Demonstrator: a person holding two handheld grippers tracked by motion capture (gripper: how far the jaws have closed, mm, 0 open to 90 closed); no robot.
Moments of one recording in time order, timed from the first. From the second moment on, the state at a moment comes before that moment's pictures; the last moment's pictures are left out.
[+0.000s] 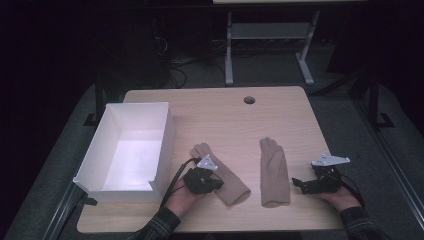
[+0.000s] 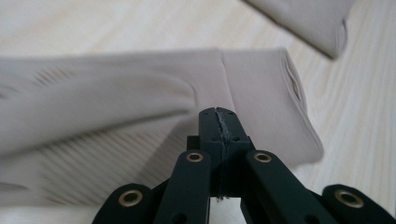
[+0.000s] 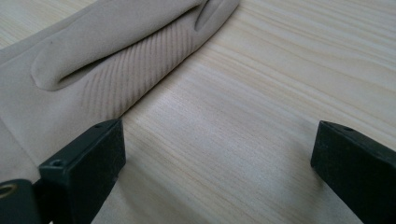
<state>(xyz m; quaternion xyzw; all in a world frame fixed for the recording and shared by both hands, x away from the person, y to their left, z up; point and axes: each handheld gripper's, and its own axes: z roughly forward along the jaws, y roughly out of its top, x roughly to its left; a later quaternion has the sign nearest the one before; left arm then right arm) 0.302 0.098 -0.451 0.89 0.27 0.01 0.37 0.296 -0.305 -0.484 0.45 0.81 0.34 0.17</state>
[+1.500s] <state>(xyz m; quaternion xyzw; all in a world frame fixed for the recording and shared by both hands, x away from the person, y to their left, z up) 0.398 0.075 -0.460 0.87 0.34 0.06 0.35 0.295 -0.305 -0.483 0.45 0.81 0.34 0.17</state>
